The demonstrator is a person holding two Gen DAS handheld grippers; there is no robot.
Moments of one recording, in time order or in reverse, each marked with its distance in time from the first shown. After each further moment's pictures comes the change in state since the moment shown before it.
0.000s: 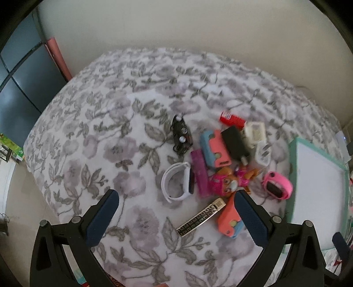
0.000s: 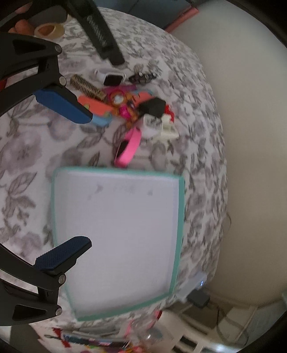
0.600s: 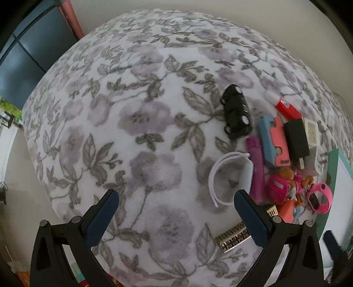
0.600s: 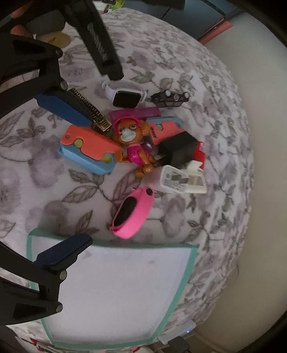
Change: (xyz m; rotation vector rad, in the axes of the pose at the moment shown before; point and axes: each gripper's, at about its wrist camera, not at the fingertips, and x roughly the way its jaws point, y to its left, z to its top) left arm 0.067 0.059 0.000 -0.162 0.181 0.035; right arm 0.066 0.079 0.003 -0.143 0.139 0.066
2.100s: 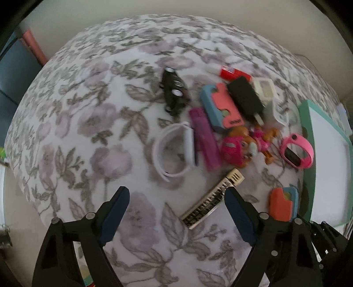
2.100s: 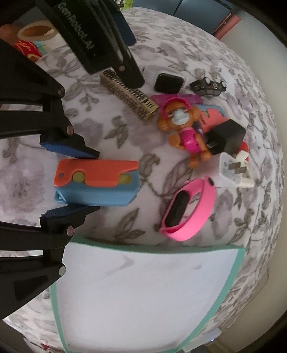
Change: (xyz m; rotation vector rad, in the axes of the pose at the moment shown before) left arm -0.016 -0.057 -0.041 0.271 -0.009 -0.100; right arm 0.020 -0.018 -0.042 0.008 0.169 0.026
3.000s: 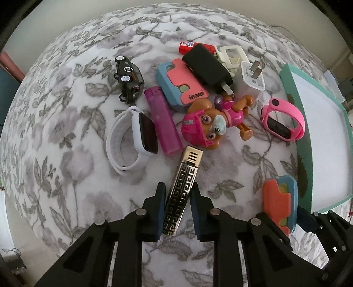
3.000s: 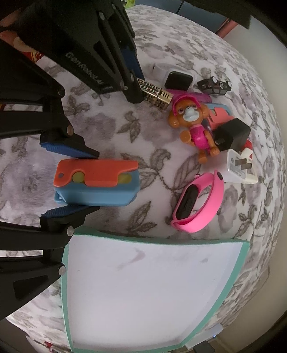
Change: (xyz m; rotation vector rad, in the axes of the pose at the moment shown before) left arm 0.020 -0.046 -0.004 0.137 0.053 -0.029; right arm 0.002 0.004 -0.008 -0.009 0.007 -0.019
